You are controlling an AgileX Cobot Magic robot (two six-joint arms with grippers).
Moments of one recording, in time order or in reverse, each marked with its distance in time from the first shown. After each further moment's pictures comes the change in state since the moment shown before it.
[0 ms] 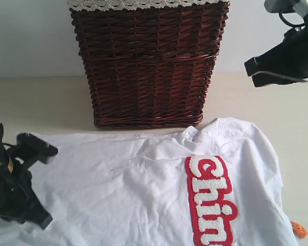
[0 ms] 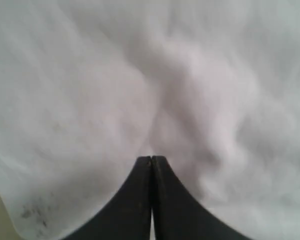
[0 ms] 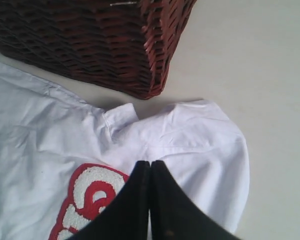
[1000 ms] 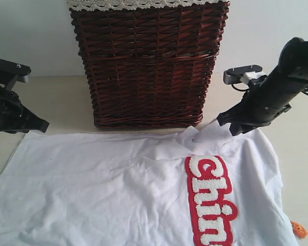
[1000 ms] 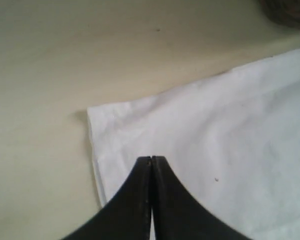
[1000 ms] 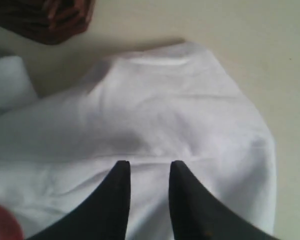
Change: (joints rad) left arm 0.286 0.098 -0.291 -0.052 -0.252 0.131; right arm 0.000 0.568 -0.173 -0.146 -0.100 0.066
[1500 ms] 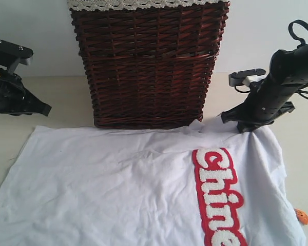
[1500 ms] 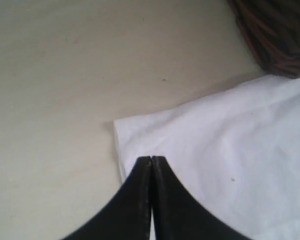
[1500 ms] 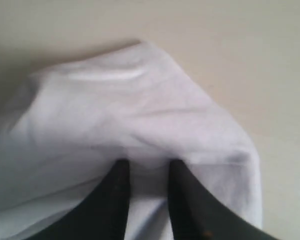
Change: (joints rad) left arm 0.000 0.004 -0.083 -0.017 -0.003 0.057; right arm -0.041 0.140 -0.121 -0.235 -0.040 0.272
